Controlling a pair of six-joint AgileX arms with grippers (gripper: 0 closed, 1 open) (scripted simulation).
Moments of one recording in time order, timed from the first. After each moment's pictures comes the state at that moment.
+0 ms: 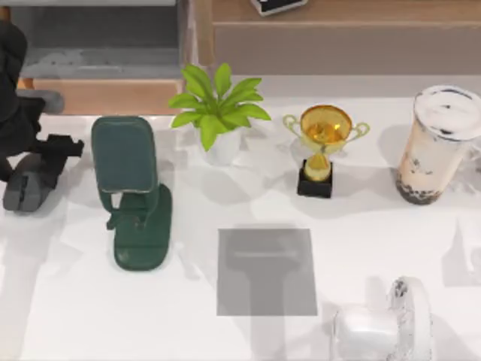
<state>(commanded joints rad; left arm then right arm) 0.03 2.23 1.56 -0.90 0.01 0.16 0.00 0.00 0.00 0.00 0.00 0.00</state>
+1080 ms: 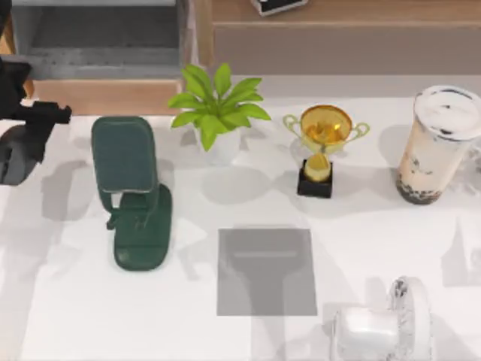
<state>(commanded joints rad) 0.02 2.16 1.74 -1.16 0.01 0.16 0.00 0.00 0.00 0.00 0.00 0.00</state>
